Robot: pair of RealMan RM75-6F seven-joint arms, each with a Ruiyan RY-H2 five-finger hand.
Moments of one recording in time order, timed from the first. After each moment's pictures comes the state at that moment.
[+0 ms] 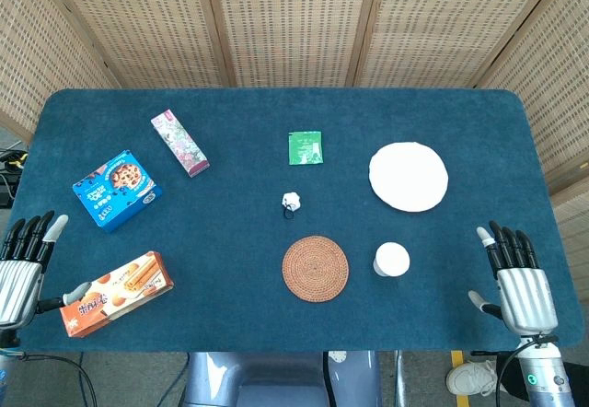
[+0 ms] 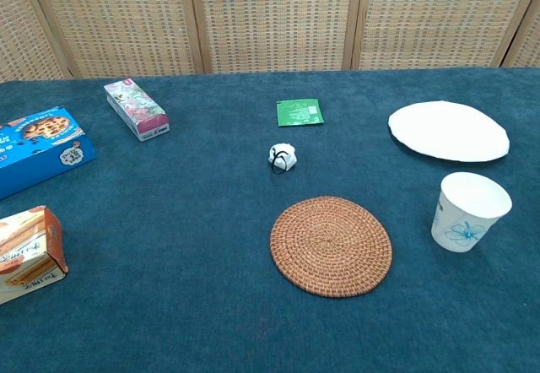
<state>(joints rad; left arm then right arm) -0.09 -1.19 -0.03 -1.56 1.60 1.57 0.11 0.09 -1.22 0.06 -1.64 -1.54 1.52 -0.23</state>
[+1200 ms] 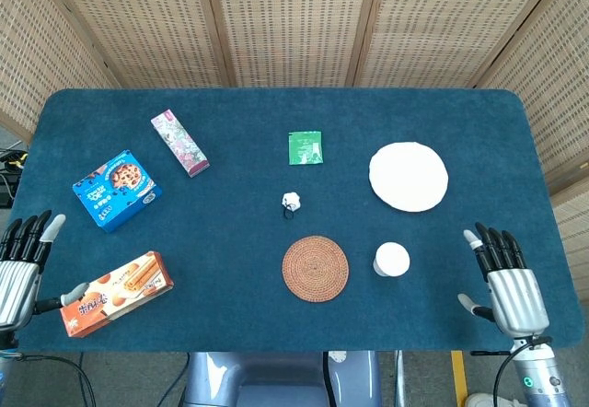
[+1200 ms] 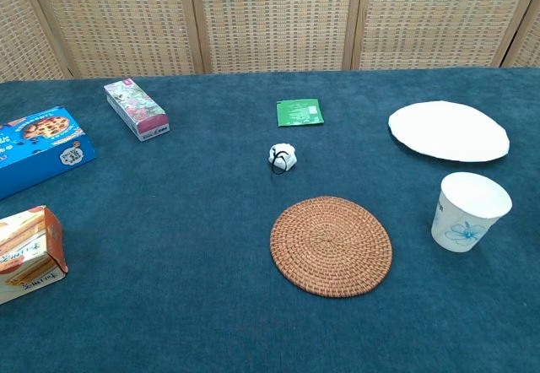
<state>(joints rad) -0.08 -1.18 -0.04 -1.58 1.60 1.58 0.11 0.11 -1.20 0.05 -1.67 -1.60 1.50 -0.18</state>
